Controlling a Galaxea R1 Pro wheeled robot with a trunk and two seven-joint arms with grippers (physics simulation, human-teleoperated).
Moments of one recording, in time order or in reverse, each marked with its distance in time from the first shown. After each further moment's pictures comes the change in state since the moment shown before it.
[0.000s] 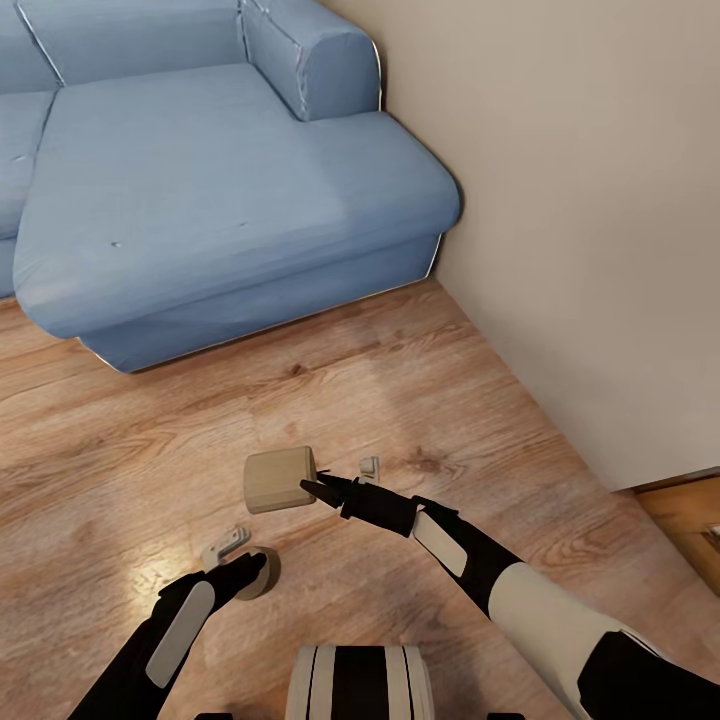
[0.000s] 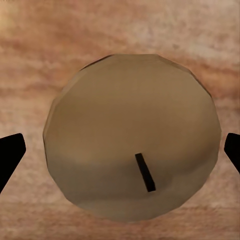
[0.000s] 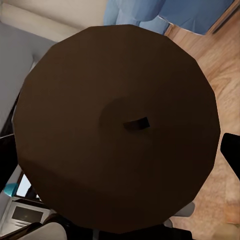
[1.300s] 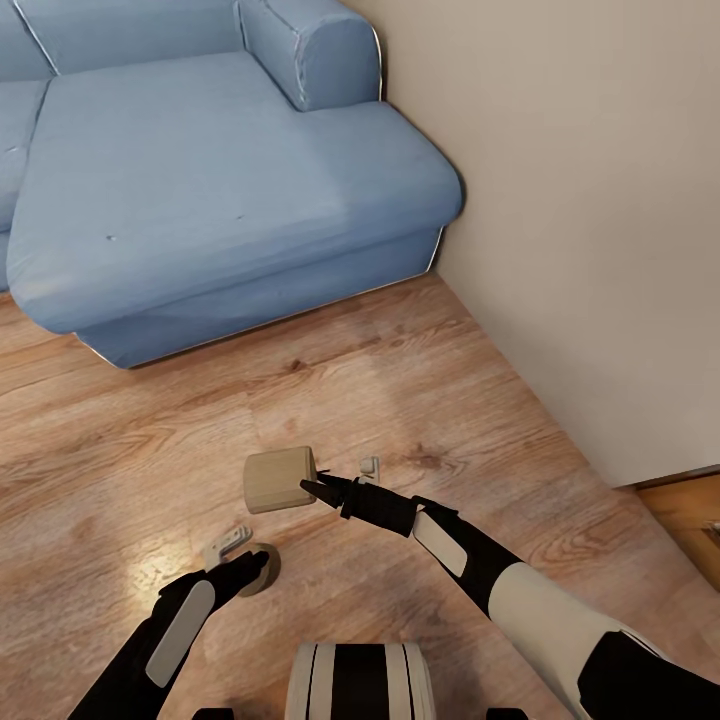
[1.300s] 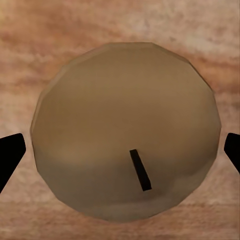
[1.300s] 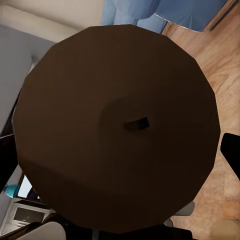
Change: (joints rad) left arm 0.000 0.000 -0.002 -0.006 0.004 0.002 -0.019; right arm 0.000 0.000 0.000 0.000 0.000 0.000 0.000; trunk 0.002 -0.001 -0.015
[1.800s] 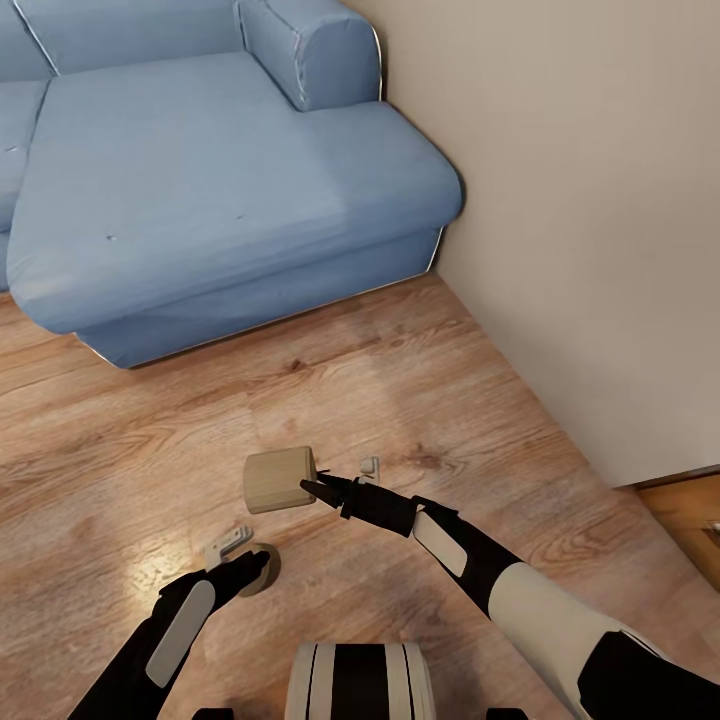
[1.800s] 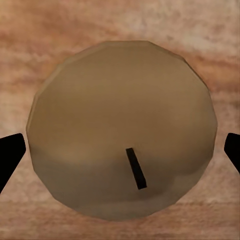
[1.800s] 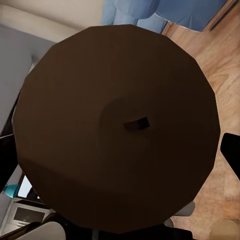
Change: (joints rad) left arm 0.000 0.000 -0.002 -0.002 0.000 0.004 -0.004; right arm 0.000 0.000 0.000 0.000 0.000 0.000 0.000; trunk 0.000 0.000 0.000
